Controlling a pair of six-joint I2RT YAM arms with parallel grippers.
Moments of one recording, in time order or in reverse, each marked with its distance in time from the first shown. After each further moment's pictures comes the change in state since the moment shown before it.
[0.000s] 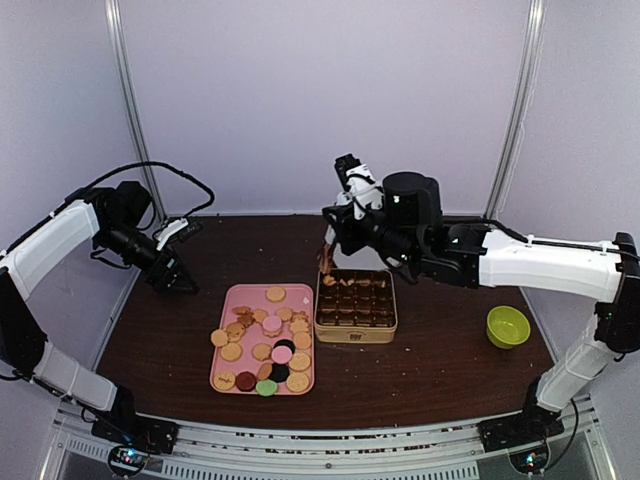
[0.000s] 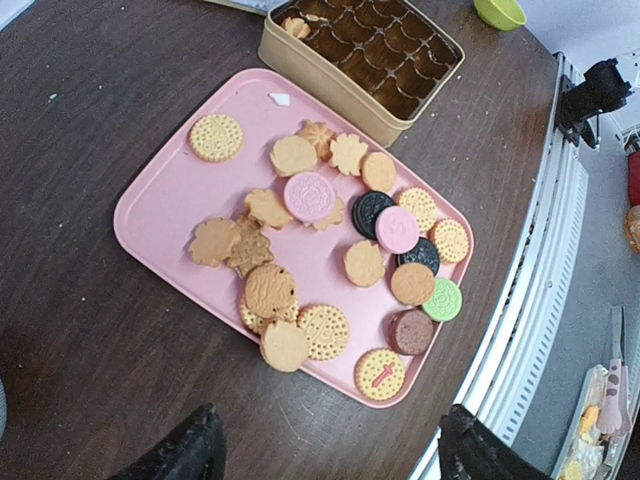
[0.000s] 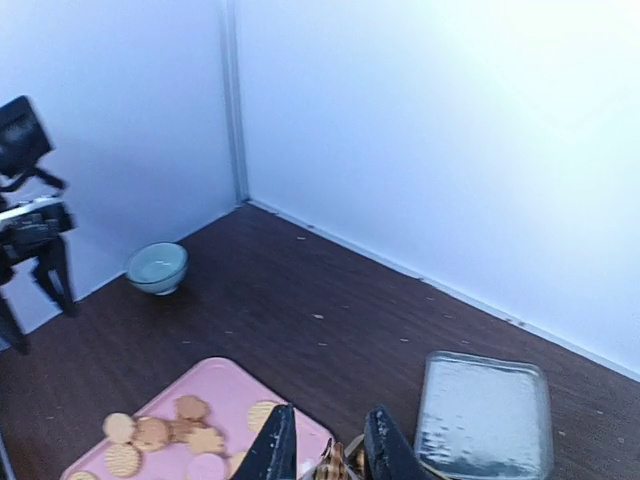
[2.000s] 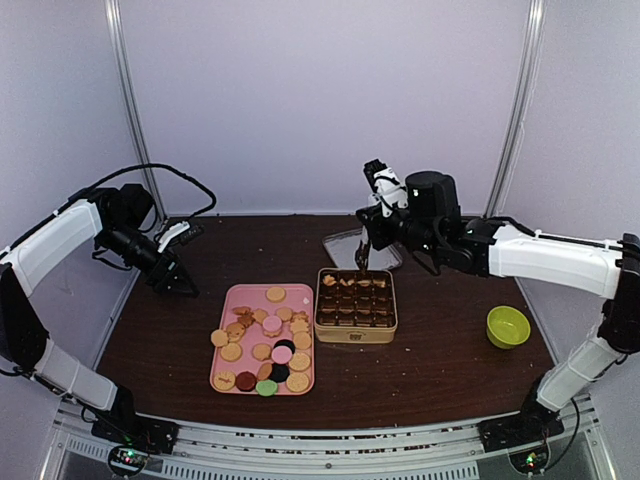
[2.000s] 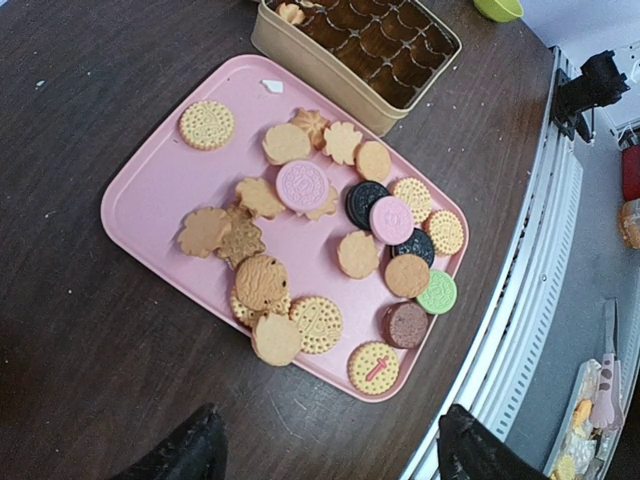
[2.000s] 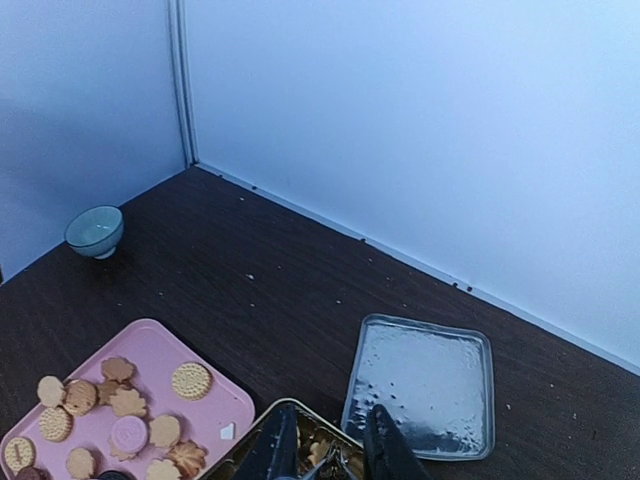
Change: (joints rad) left arm 0.000 0.021 0.000 -0.023 0.002 0.011; right arm -0.185 -0.042 -0.088 -0.057 -0.081 -0.044
